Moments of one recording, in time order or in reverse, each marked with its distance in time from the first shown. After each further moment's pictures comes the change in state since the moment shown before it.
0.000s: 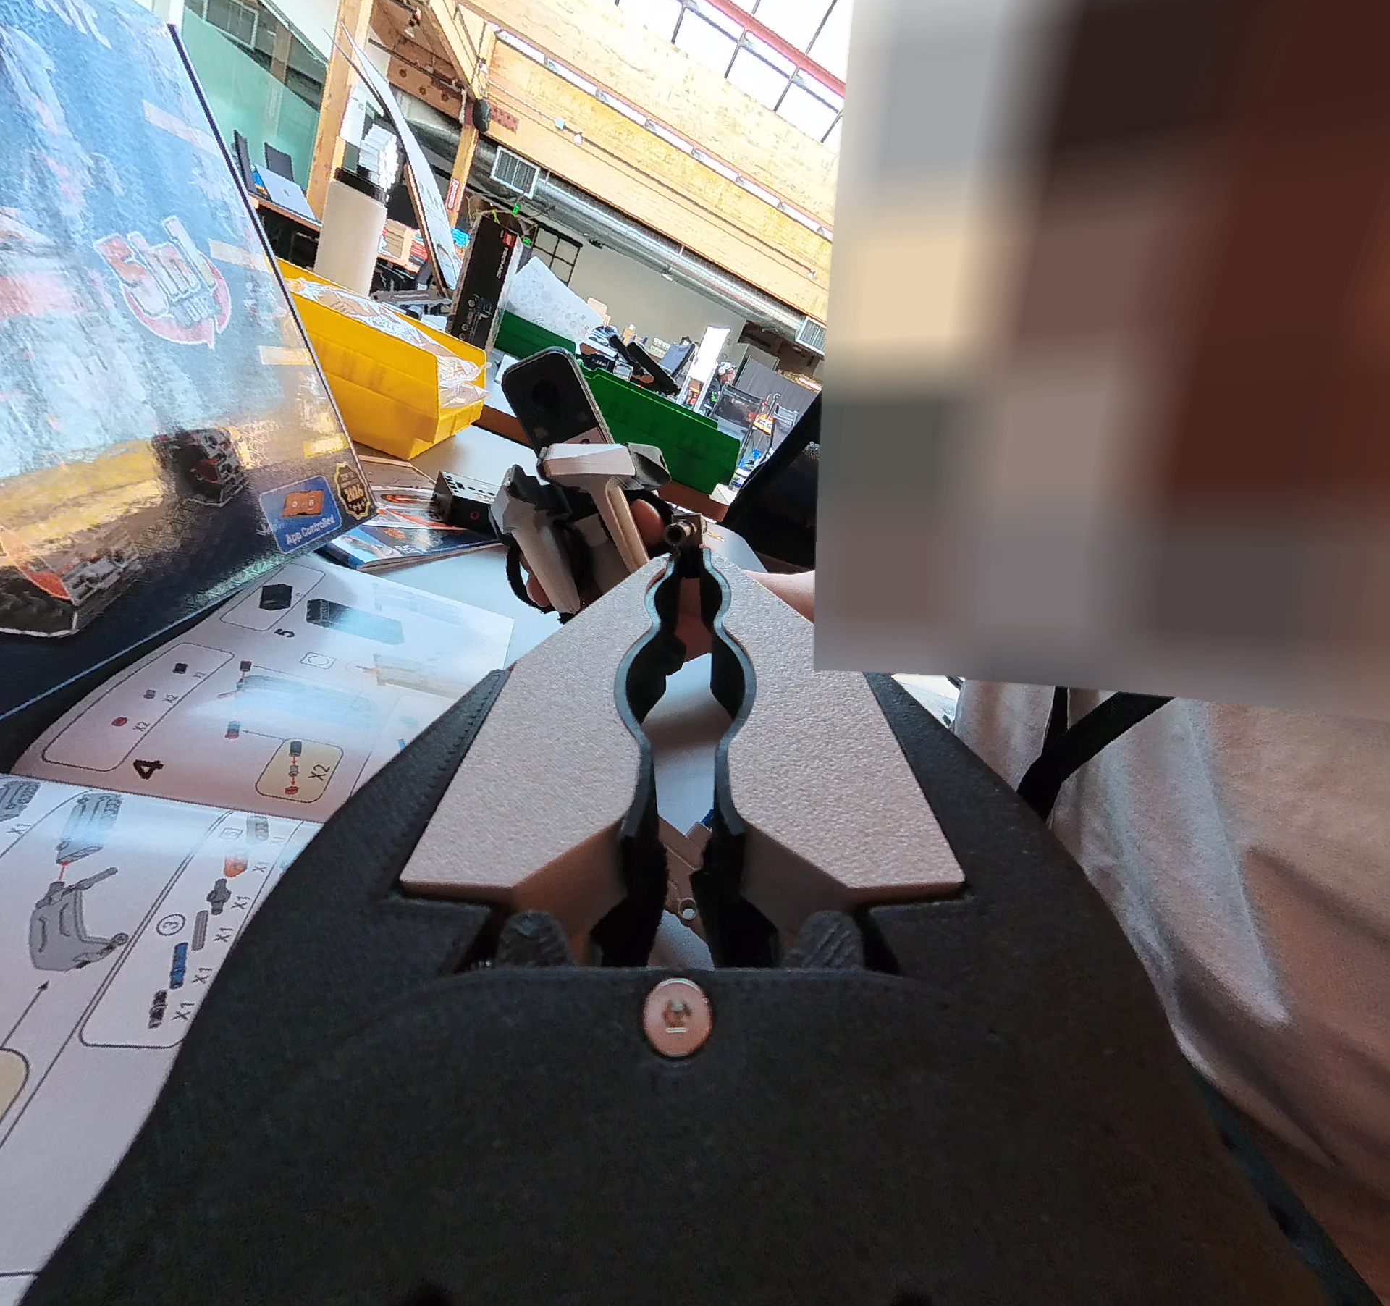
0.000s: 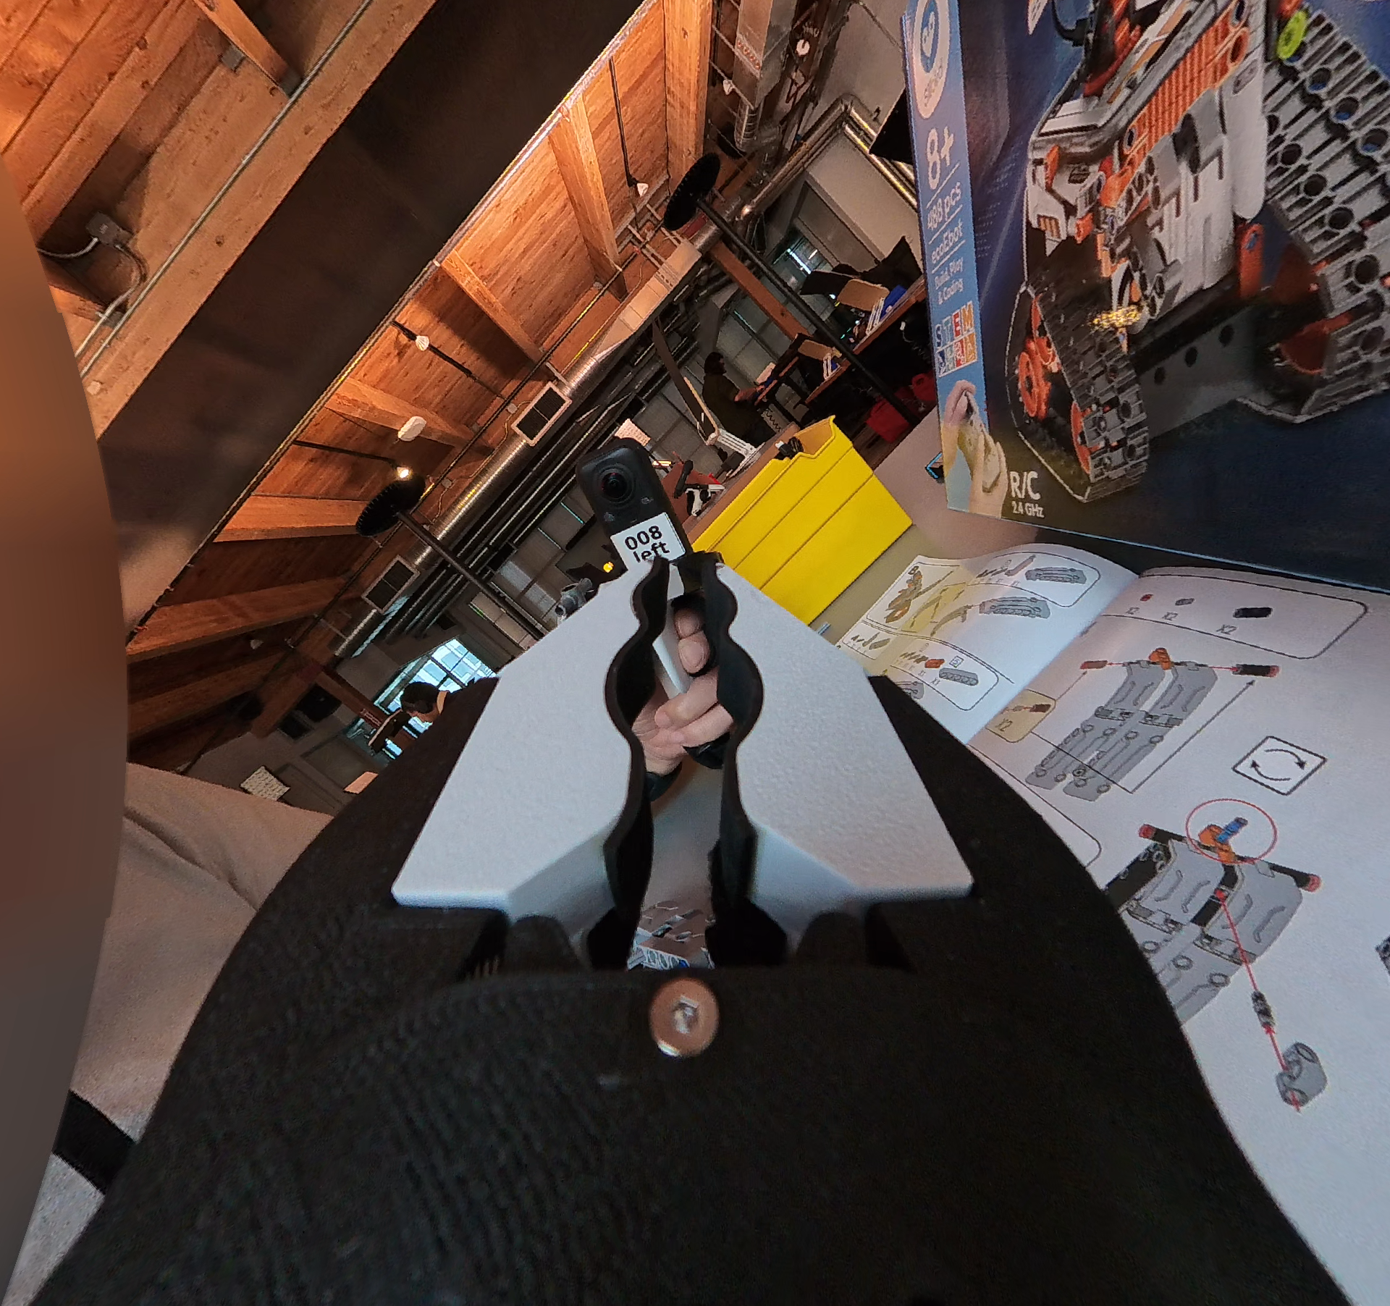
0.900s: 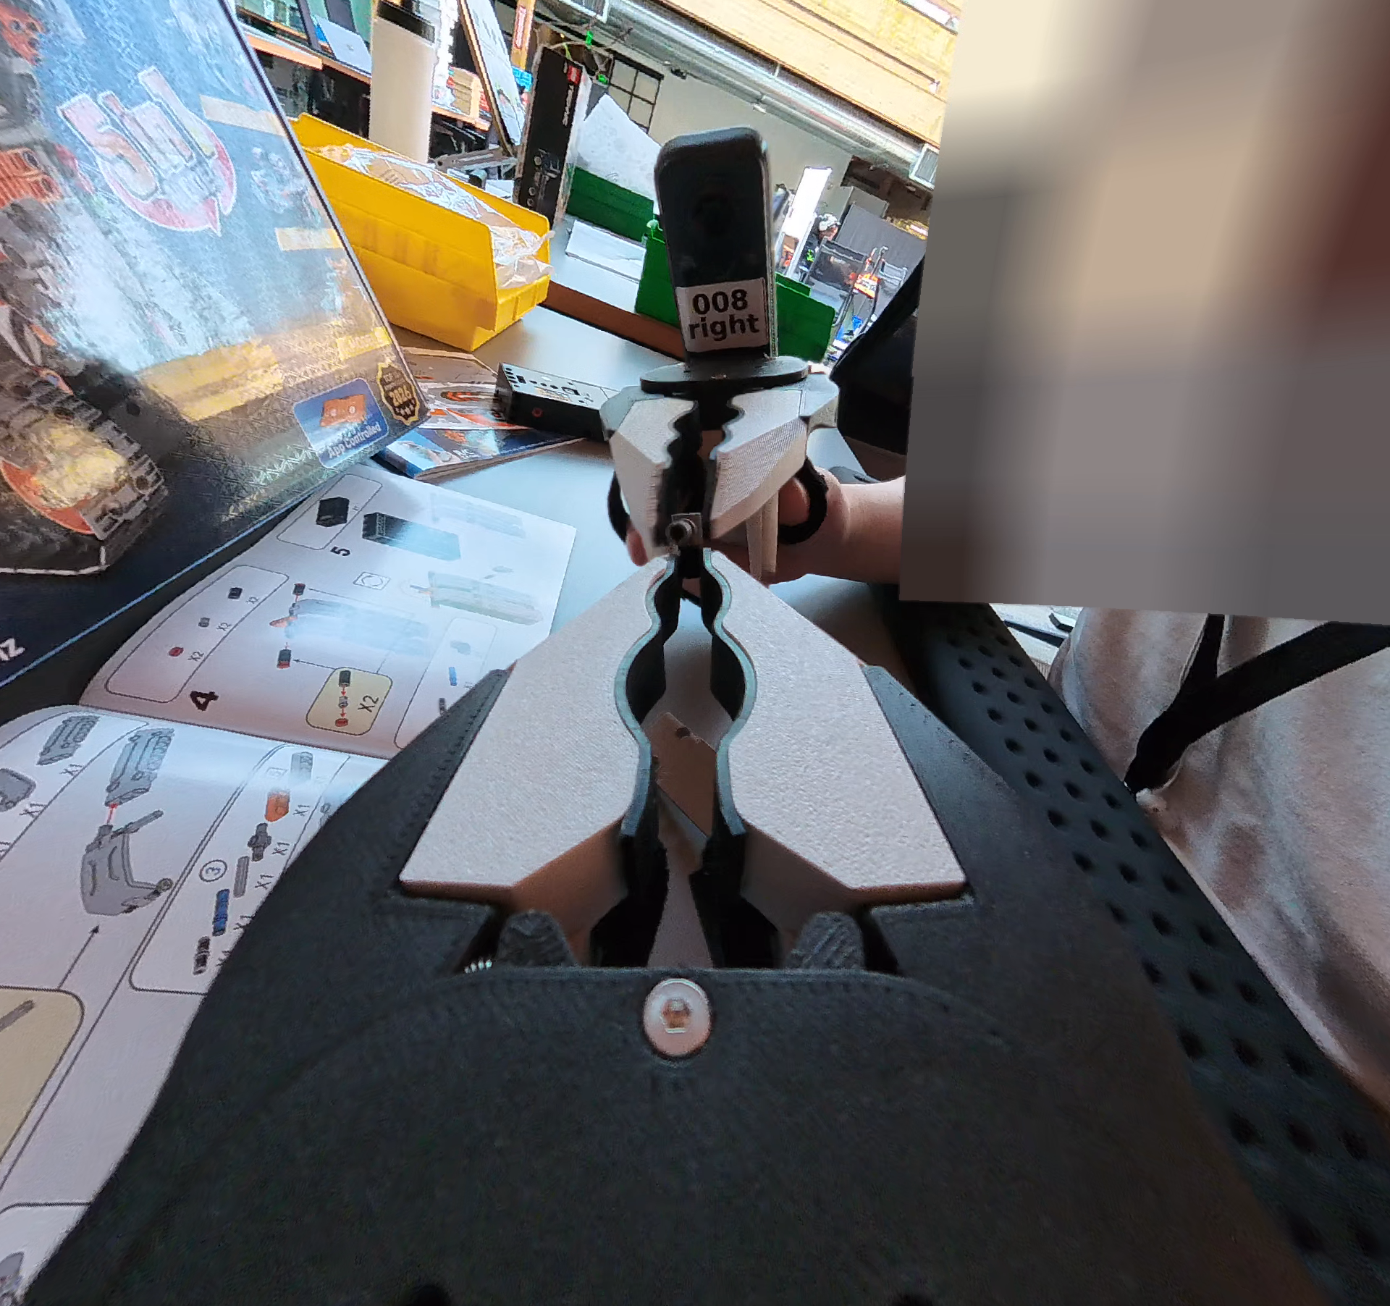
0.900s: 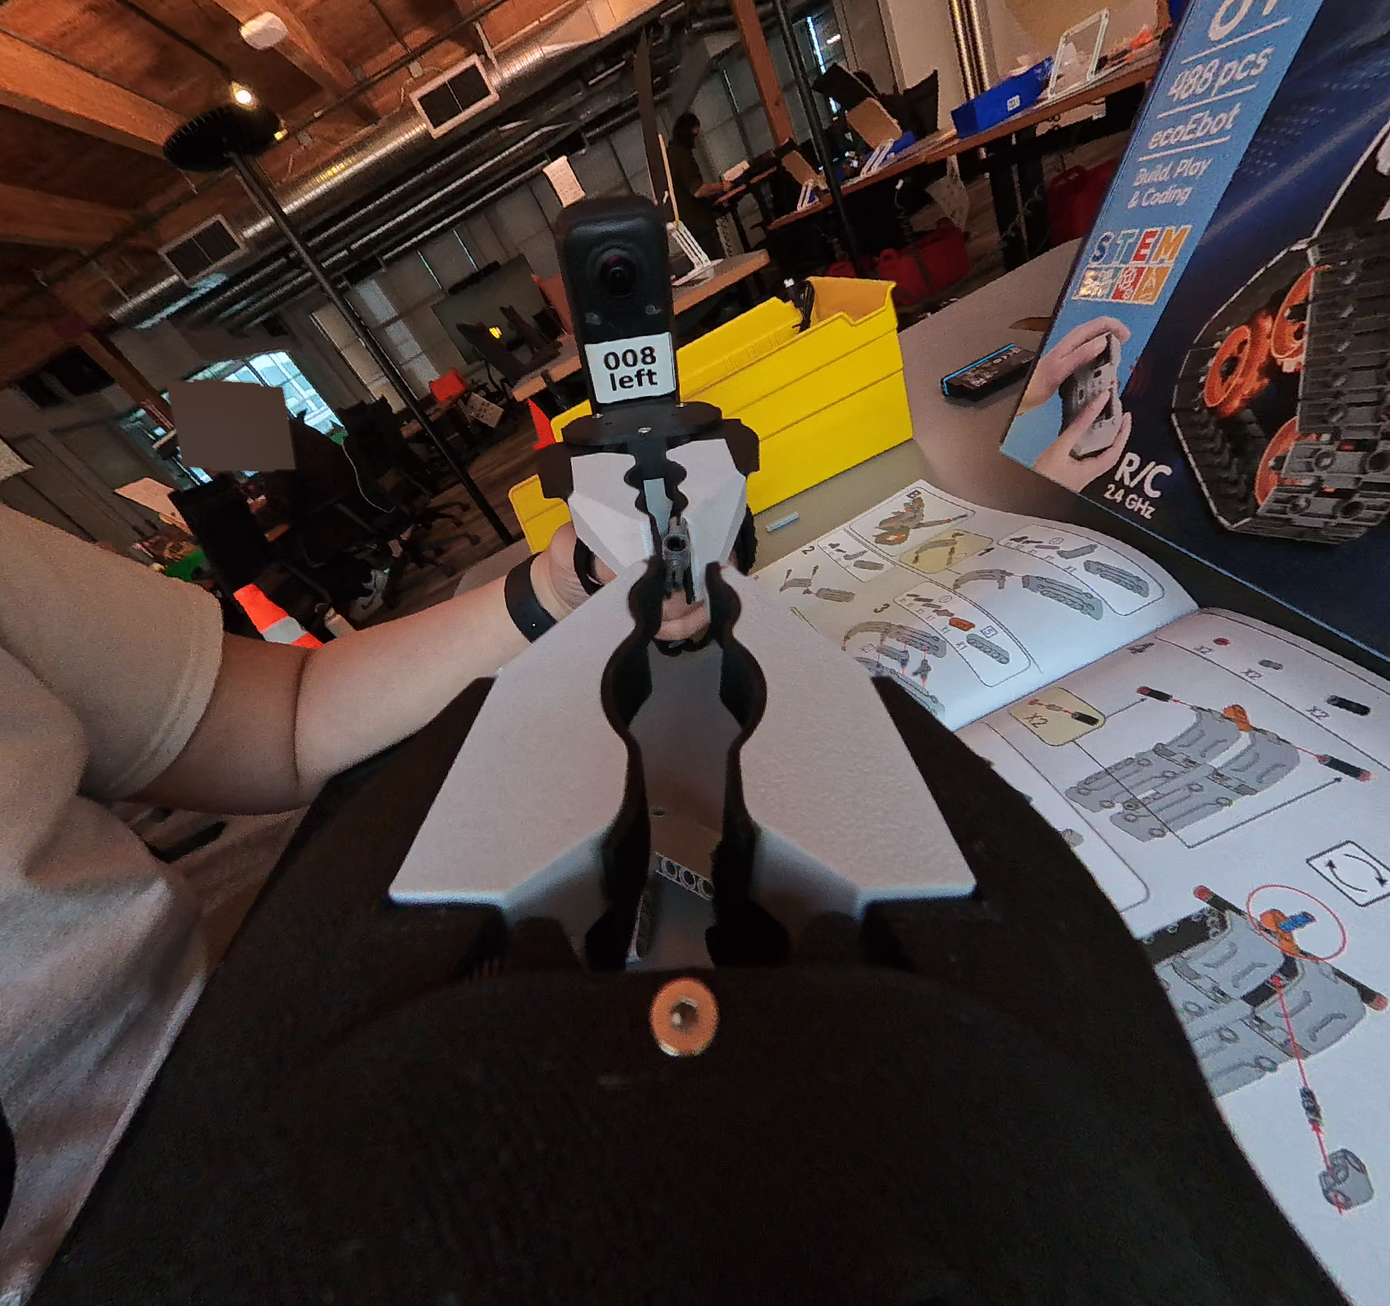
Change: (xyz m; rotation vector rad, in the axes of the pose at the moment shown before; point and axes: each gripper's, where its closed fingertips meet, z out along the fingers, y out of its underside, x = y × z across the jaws) left arm -0.015 0.032 0.015 -0.190 -0.126 0.078; right arm -0.021 0.054 0.019 -0.286 0.037 -0.377
